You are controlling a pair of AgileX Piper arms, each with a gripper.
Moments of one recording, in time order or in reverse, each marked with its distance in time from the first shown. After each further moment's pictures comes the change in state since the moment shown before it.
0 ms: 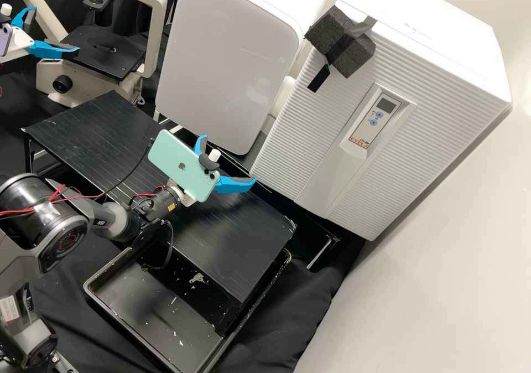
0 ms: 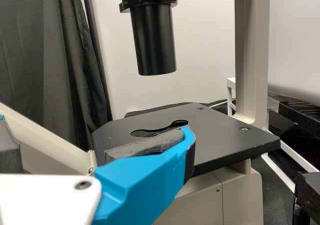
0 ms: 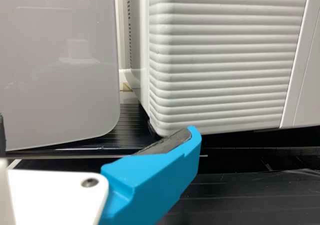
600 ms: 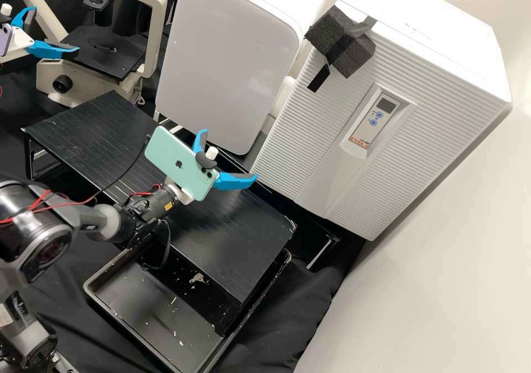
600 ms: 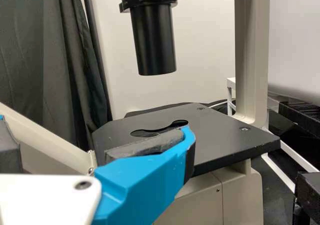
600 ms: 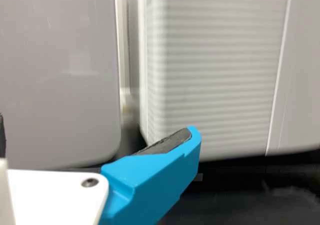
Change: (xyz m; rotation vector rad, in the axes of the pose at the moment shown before) left arm 0.000 0.000 0.000 0.000 0.000 0.000; right arm -0.015 0.021 -0.020 0.006 0.066 0.071
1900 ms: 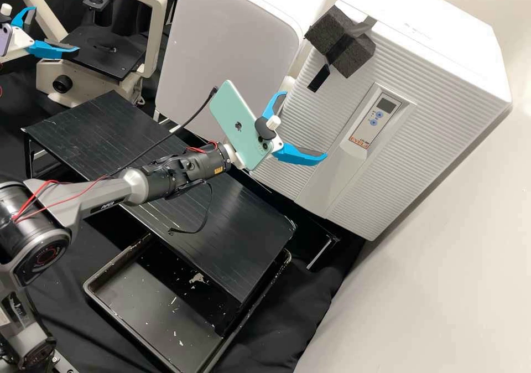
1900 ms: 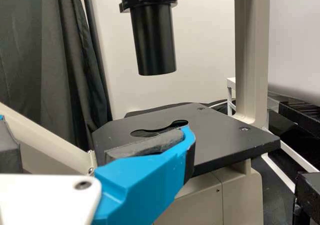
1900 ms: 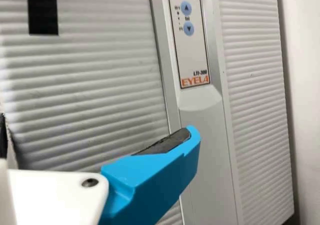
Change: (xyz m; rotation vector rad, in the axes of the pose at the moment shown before) left arm 0.000 0.000 0.000 0.000 0.000 0.000; right arm 0.072 0.102 -0.045 0.089 -0.102 0.304
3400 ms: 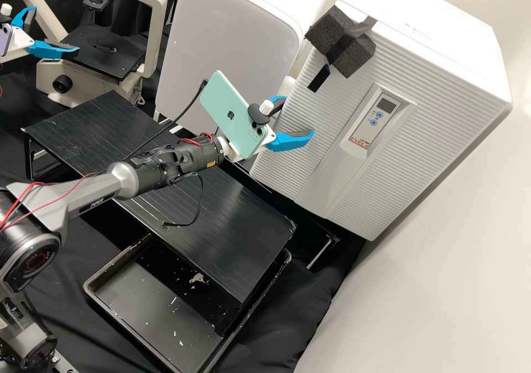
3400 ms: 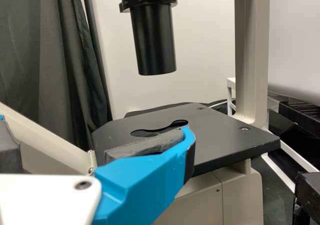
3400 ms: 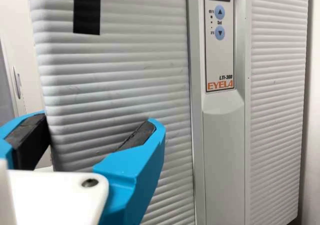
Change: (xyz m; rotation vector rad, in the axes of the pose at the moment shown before) left arm 0.000 0.000 0.000 0.000 0.000 0.000; right arm -0.009 -0.001 -0.019 -0.067 -0.058 -0.032
